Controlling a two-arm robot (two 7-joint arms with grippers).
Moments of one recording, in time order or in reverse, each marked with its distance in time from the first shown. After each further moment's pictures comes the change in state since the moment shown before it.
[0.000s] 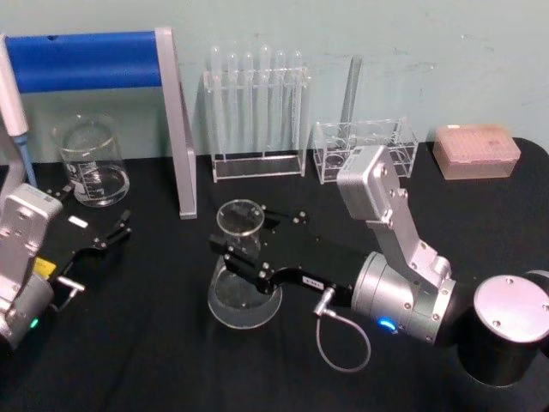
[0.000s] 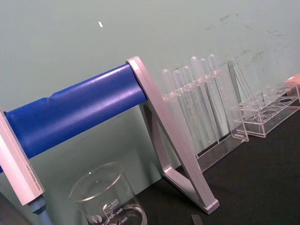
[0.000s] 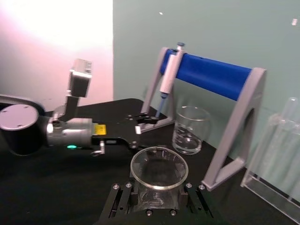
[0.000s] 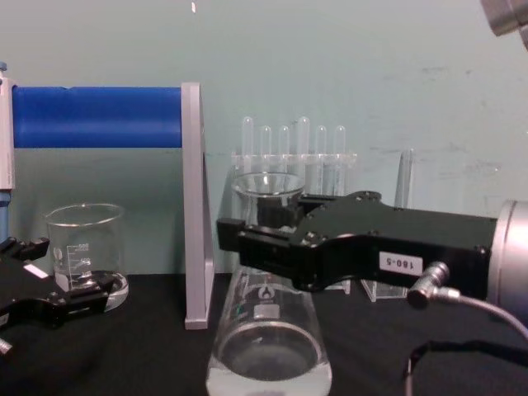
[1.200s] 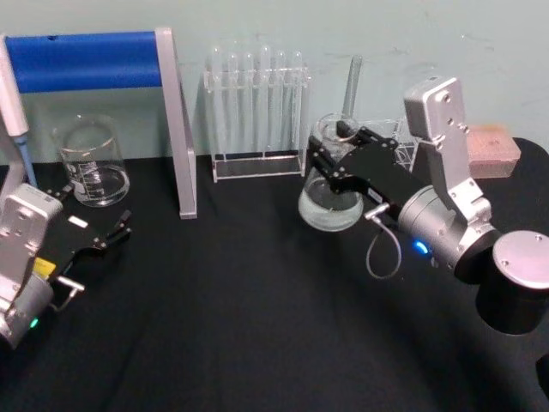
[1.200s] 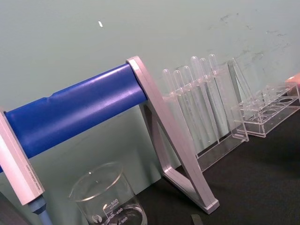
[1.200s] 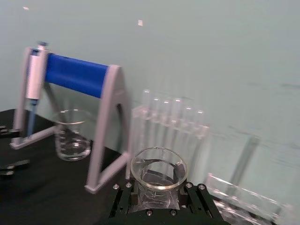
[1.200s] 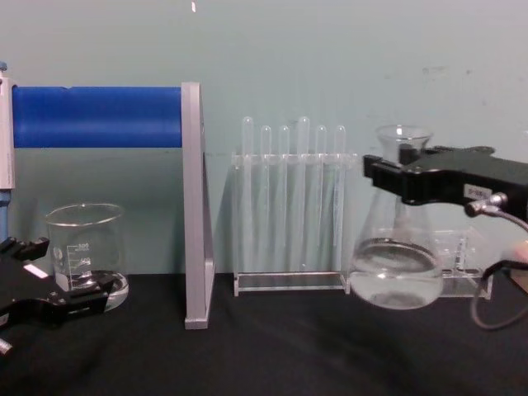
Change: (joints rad) left arm 0.000 0.000 0.000 0.000 0.000 0.000 0.000; right arm 0.053 -0.115 0.178 0.153 -0.102 -0.003 -0.236
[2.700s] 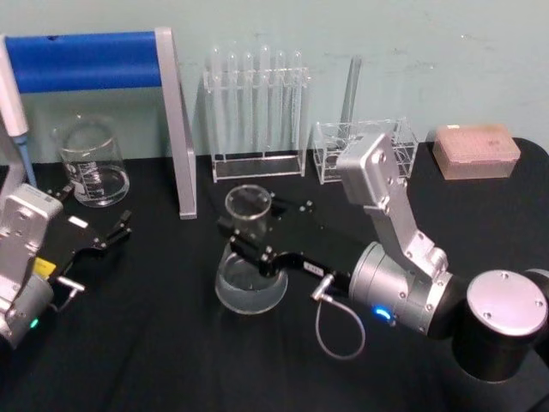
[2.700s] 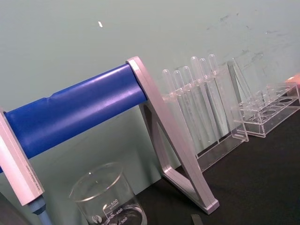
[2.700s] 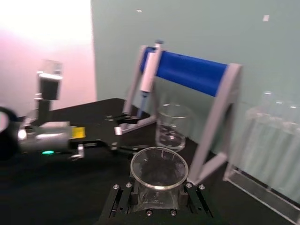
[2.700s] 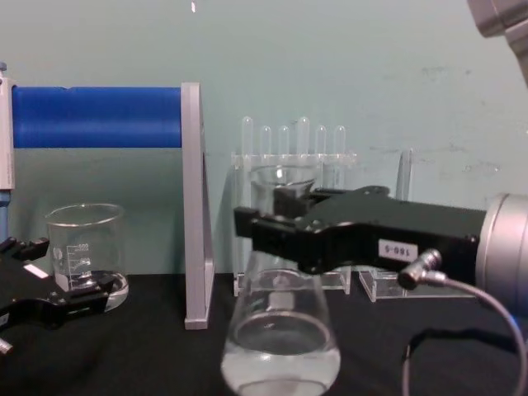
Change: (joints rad) left arm 0.000 0.000 0.000 0.000 0.000 0.000 0.000; right arm -0.080 0.026 -0.107 -0.136 0.026 0.045 0.239
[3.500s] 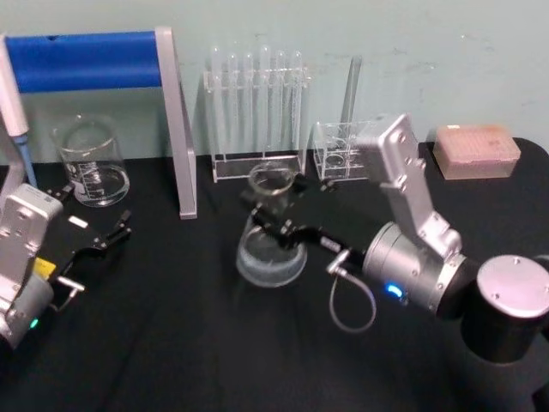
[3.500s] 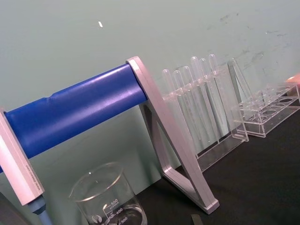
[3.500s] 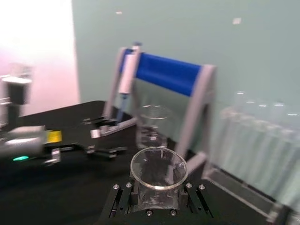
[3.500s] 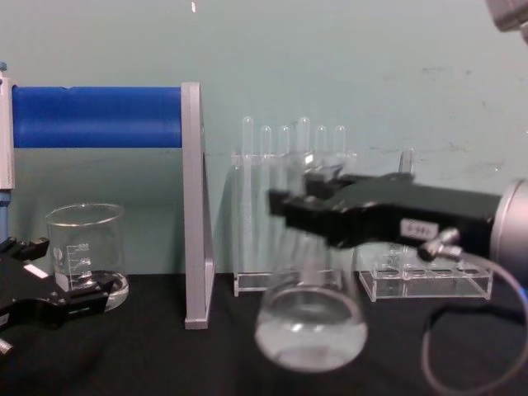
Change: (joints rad) left arm 0.000 0.000 0.000 0.000 0.000 0.000 0.000; right arm 0.037 0.021 0.010 0.034 0.034 -0.016 -0.074
